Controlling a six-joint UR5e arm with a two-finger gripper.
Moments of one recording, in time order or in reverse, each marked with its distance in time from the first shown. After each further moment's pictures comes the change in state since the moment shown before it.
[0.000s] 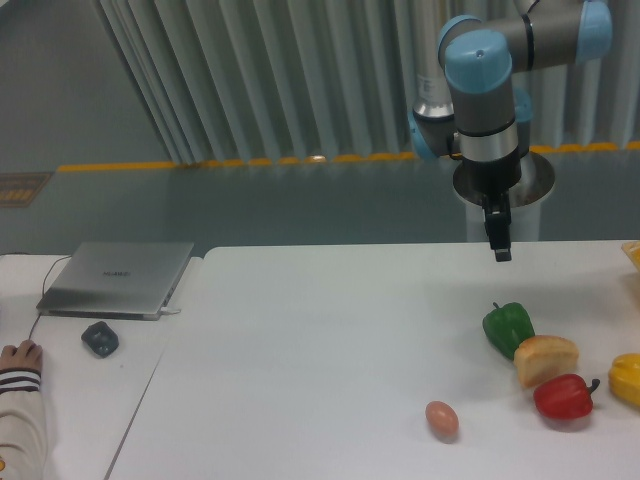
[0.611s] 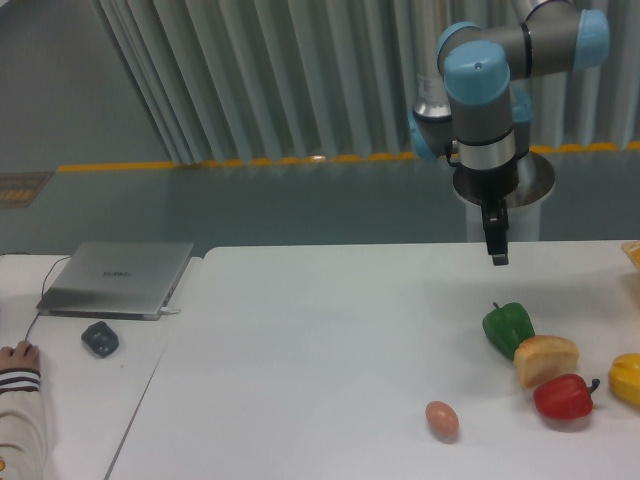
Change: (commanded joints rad) arm -0.002 -0.002 -0.031 0.003 0.000 0.000
